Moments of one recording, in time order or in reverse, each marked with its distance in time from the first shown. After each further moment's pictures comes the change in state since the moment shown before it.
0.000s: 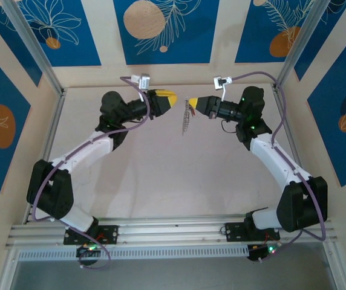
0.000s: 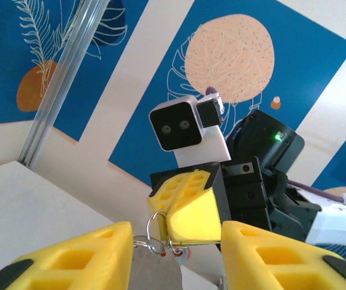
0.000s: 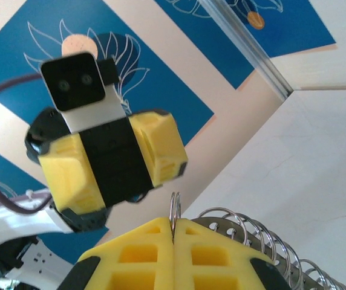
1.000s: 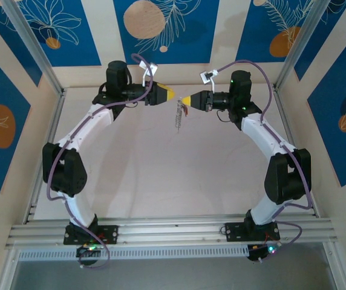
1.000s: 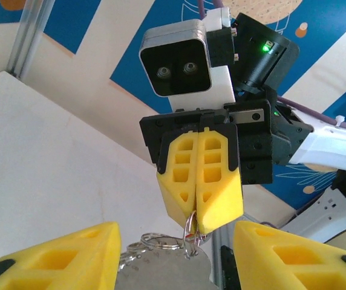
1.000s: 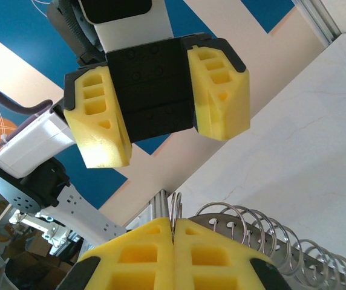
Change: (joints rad) left arm 0.114 0.264 0.451 -0.653 0.342 0.264; right arm -0.016 0.262 0.240 -0.168 -0.253 -0.145
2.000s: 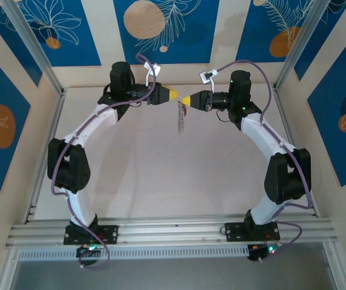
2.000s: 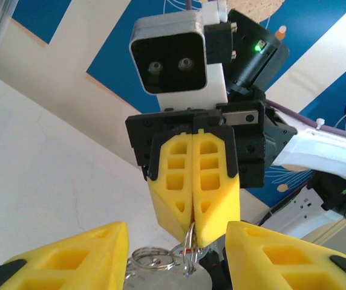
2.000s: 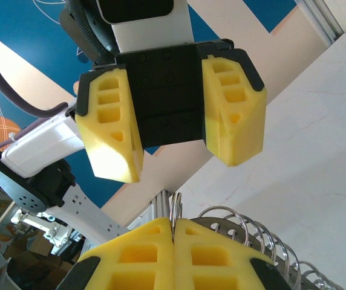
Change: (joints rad) left arm -0.024 0.043 -0.003 0.109 0.060 -0.108; right arm 0.008 0.000 0.001 0.006 0.001 0.008
